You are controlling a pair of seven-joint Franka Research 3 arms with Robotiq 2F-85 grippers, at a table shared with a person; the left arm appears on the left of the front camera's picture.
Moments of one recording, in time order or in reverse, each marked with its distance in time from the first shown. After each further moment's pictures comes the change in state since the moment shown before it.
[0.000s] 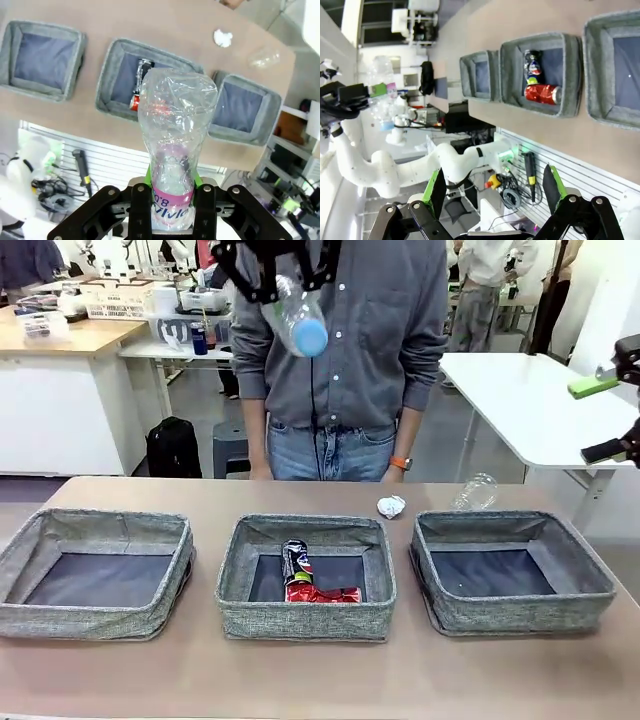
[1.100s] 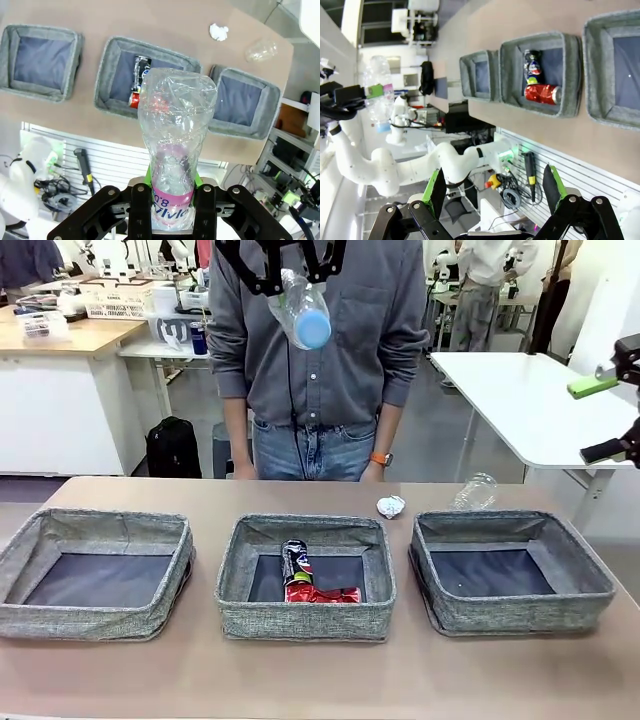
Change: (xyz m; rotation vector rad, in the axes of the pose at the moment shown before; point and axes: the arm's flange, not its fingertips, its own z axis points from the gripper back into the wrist) left arm 0.002 -0.004 0.003 -0.004 0.017 -0.019; right arm 0.000 0.000 0.000 0.000 0.001 -0.001
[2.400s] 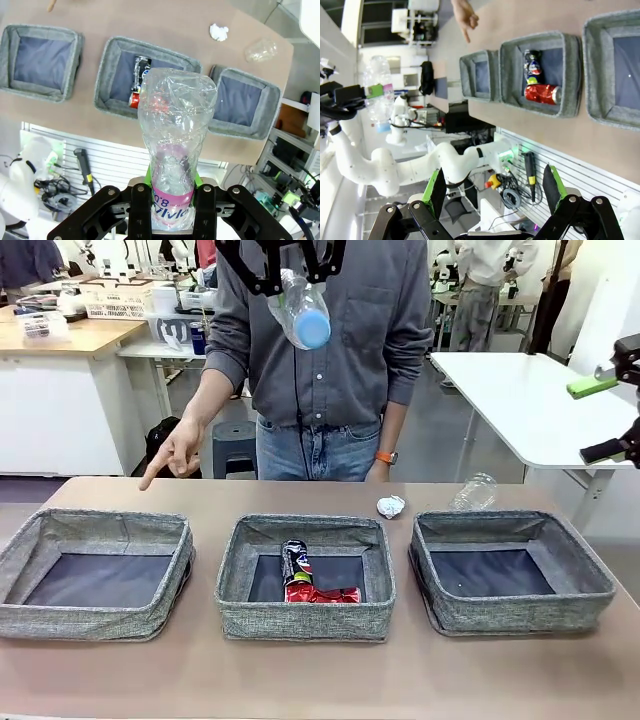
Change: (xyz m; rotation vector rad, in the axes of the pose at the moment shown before) left arm 0.000 0.000 0.000 0.000 0.000 0.001; right arm 0.000 0.000 0.000 0.000 0.000 0.000
